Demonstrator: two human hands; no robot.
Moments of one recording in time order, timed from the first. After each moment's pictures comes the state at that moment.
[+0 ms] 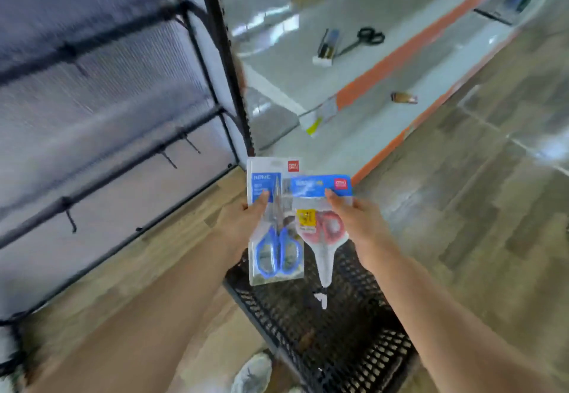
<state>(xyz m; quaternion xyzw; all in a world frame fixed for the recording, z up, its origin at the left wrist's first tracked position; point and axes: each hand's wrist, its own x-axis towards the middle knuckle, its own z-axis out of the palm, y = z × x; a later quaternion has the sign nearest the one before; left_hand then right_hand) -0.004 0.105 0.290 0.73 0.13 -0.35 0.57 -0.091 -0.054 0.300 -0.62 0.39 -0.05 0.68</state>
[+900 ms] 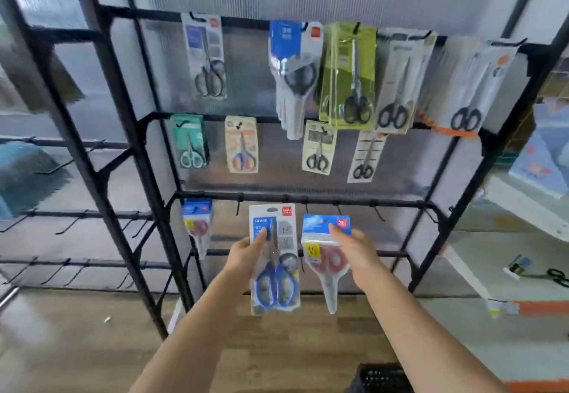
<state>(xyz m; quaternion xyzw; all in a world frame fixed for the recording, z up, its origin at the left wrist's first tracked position) -0.130 0.537 0.587 0.66 0.29 0.00 0.69 -0.082 0.348 0.605 -0.73 0.10 0.08 0.67</state>
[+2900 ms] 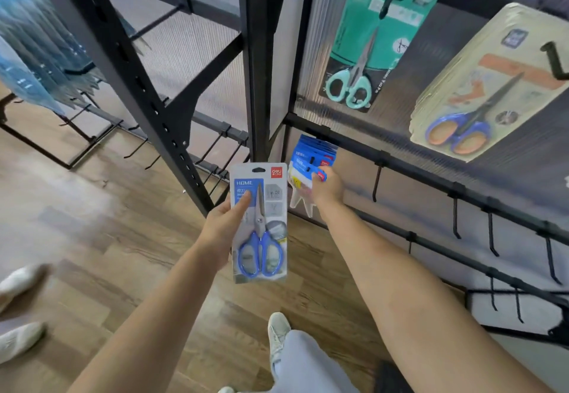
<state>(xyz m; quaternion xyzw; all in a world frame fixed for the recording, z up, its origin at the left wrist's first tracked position) -0.051 0.844 0.466 0.47 0.46 0.04 0.76 0.118 0.756 0.420 -0.87 -0.03 0.23 0.43</state>
